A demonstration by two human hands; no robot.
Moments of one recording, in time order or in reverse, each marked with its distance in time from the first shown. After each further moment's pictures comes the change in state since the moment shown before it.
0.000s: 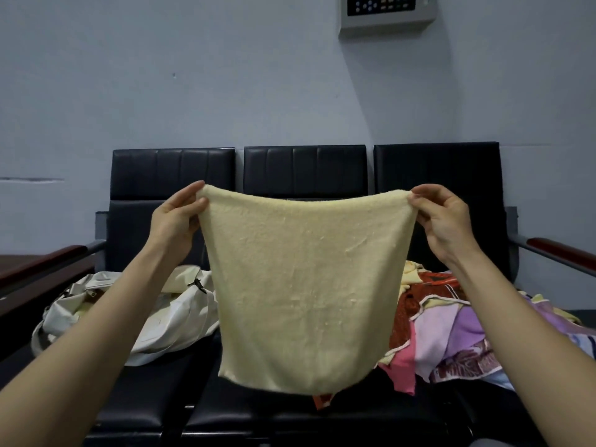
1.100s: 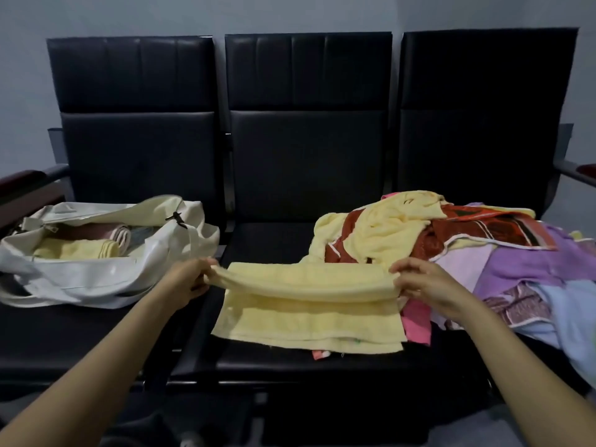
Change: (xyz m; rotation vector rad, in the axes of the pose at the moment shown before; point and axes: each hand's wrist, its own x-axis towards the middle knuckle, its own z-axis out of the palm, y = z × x) left_hand -0.008 -0.228 -0.074 0.496 0.101 -0.773; right_hand -0.071 0.203 -0.070 -0.383 -0.304 0.760
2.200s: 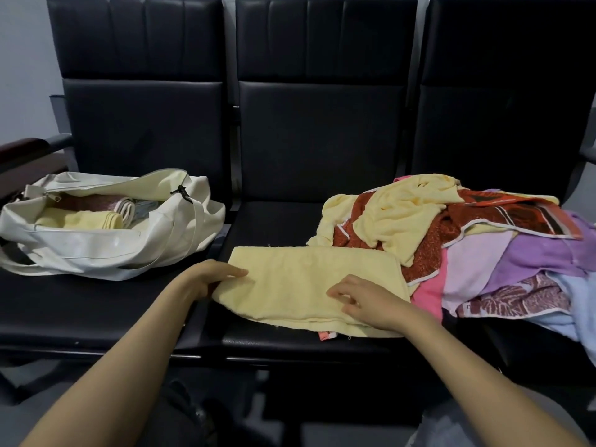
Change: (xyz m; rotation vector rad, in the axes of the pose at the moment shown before) left_hand 0.021 -0.039 0.015 0.344 -0.160 -0.186; right_hand 0.001 0.034 0.096 -1.035 -0.411 -0.296
